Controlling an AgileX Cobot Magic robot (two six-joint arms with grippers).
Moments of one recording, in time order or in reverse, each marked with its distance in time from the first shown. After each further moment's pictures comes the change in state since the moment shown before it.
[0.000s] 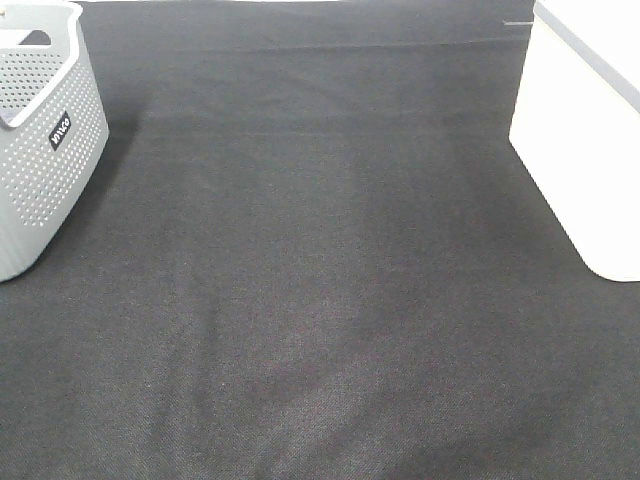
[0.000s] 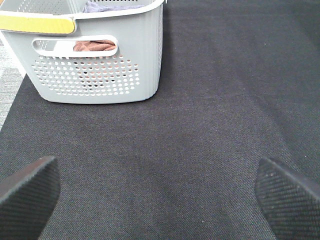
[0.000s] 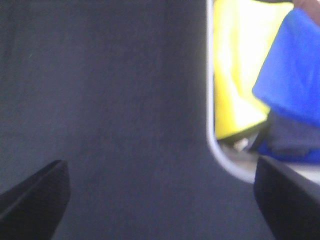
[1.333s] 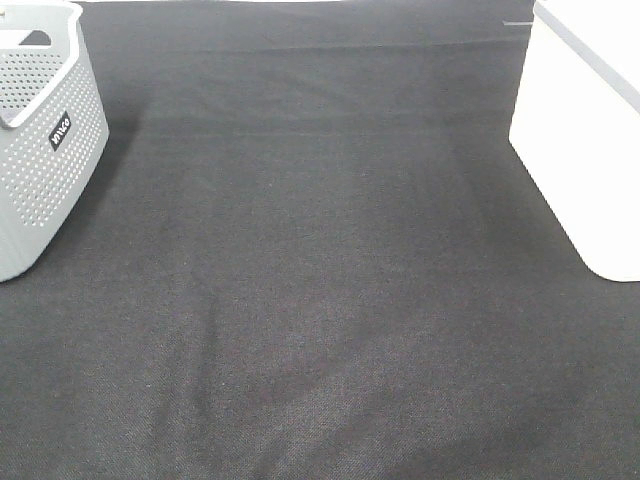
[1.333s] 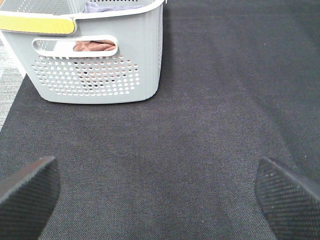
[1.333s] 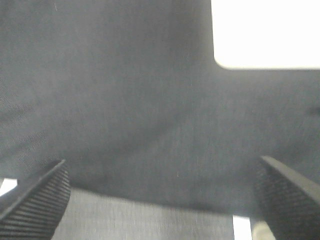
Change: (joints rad) left arm 0.000 0.000 0.000 0.000 0.000 0.000; right arm 0.000 -1.390 1.039 -0.003 0.009 -0.022
